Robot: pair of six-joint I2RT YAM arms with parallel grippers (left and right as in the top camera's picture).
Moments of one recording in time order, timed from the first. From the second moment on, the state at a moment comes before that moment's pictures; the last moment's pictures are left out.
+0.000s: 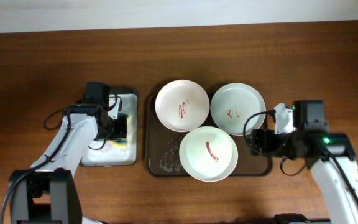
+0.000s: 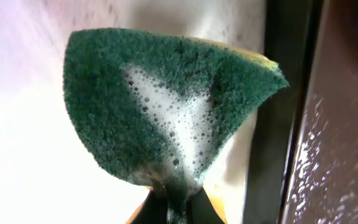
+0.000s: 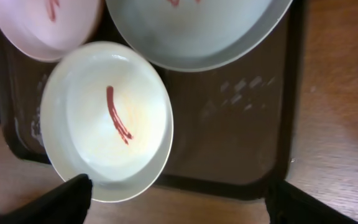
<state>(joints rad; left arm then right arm) -0.06 1.66 1.04 -0.77 0.10 -0.06 -0.03 1.16 0.92 -1.02 -0.32 0.10</state>
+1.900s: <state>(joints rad) -0.06 1.66 1.04 -0.84 0.10 -0.11 0.18 1.70 0.92 -0.82 -0.34 0.16</state>
